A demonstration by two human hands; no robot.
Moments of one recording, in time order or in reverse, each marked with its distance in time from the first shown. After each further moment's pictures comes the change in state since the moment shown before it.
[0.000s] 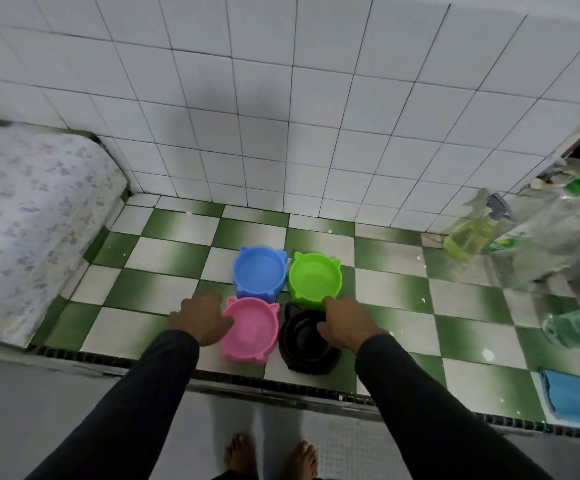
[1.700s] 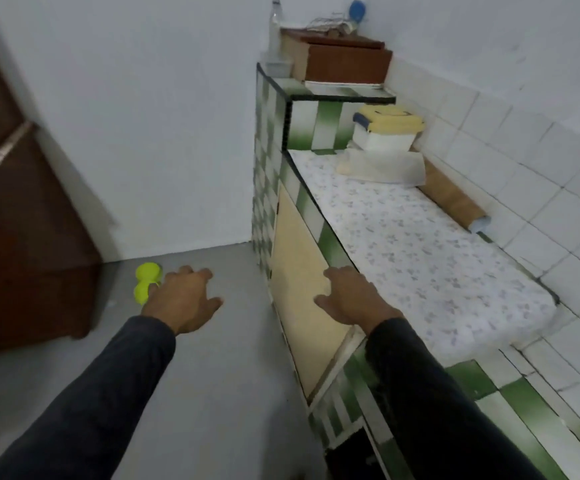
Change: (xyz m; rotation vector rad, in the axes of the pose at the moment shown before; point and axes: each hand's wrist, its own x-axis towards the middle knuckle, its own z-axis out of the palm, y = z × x) left_hand -0.334 -0.582 -0.089 -0.327 0.514 -0.909; right_hand -0.122 -0.725 0.051 -0.469 0.030 -1.042
